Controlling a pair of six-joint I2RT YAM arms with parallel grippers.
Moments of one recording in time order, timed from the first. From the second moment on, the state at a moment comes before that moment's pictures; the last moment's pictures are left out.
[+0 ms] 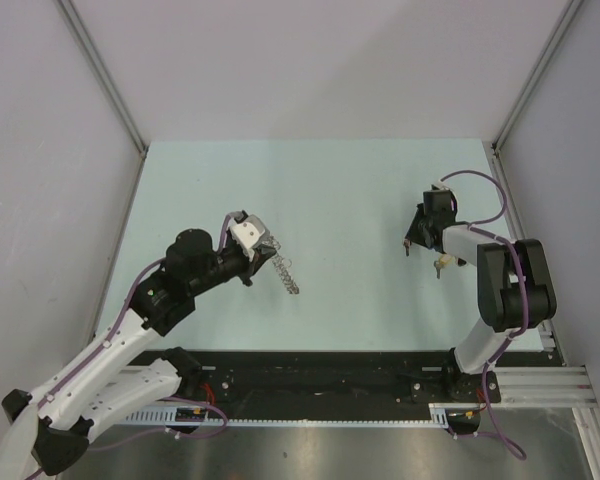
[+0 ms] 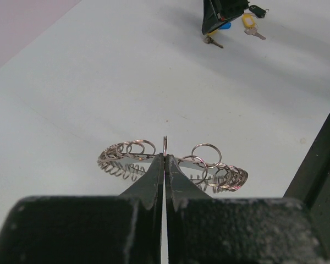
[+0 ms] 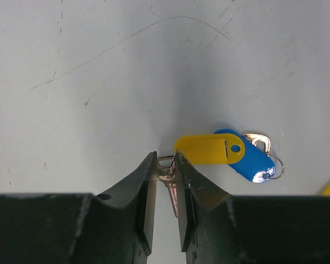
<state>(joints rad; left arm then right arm) -0.68 0.78 0.80 -0.30 0.20 0.16 0.11 1.69 0.89 -0.02 0.05 0.48</state>
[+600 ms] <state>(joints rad) -0.68 0.77 0.79 -0.30 0.20 0.16 0.14 1.67 0.91 -0.12 0.09 0.43</state>
